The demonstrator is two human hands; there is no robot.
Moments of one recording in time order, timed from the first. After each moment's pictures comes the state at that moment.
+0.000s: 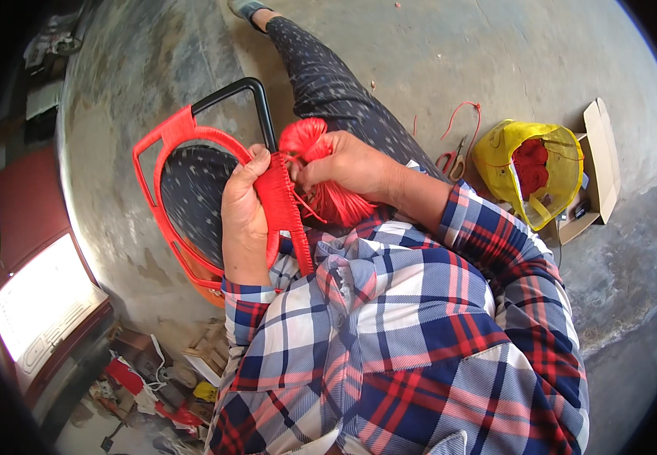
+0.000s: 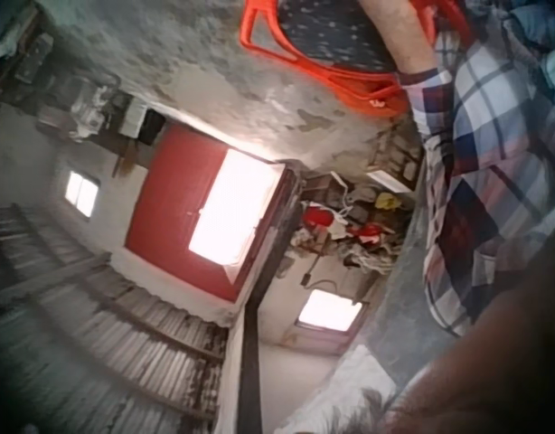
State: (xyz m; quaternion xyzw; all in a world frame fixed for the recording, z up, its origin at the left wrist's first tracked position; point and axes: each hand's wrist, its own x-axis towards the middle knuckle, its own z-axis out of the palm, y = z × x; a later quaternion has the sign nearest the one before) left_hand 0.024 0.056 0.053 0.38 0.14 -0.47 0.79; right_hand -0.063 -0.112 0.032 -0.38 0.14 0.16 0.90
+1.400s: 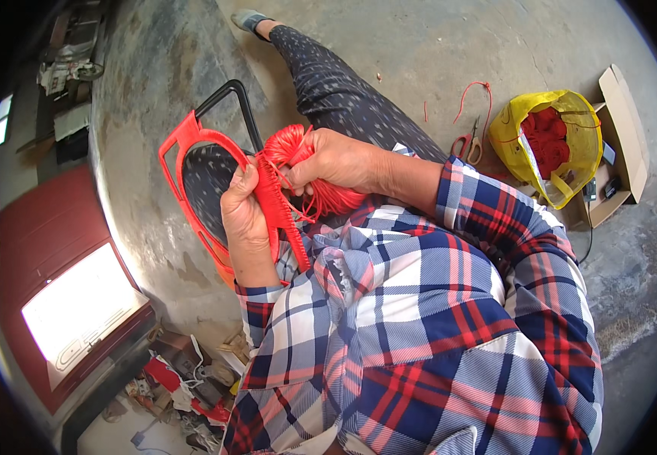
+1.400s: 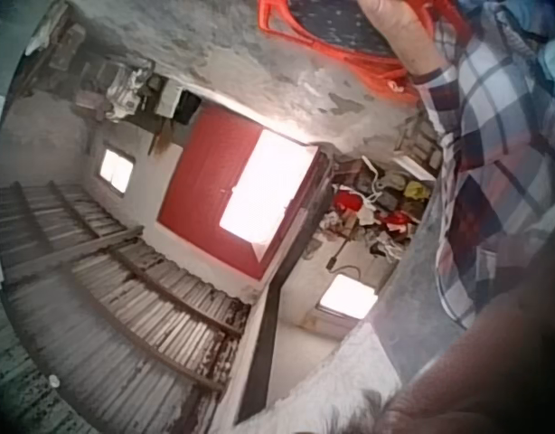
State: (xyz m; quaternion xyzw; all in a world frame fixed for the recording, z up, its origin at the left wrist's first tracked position) left_hand 0.023 0.074 0.054 0.40 0.07 -0.45 0.80; right_hand -0.062 -0.104 0.030 -0.36 0.08 0.16 0.92
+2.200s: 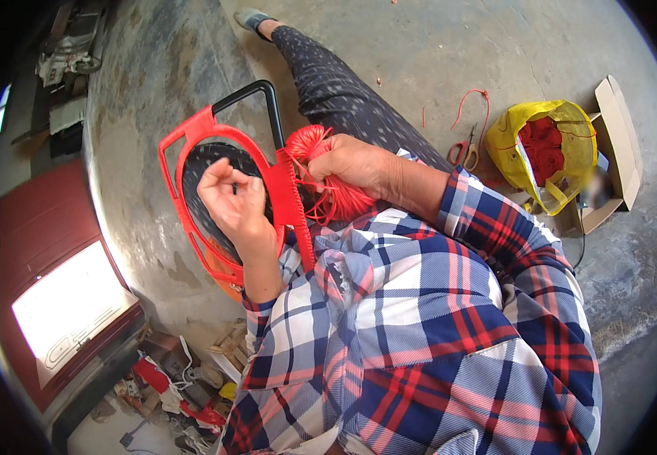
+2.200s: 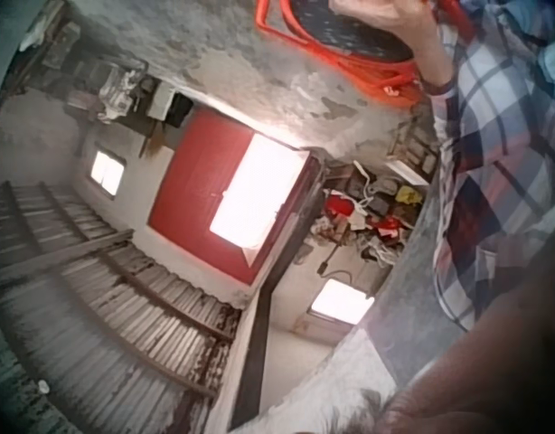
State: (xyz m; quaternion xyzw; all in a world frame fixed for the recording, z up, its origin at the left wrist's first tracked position) left_hand -0.010 0.060 0.067 0.71 -0.17 -0.06 0.68; right_hand -0.072 -0.102 0.012 -0.26 0.15 0.19 0.93
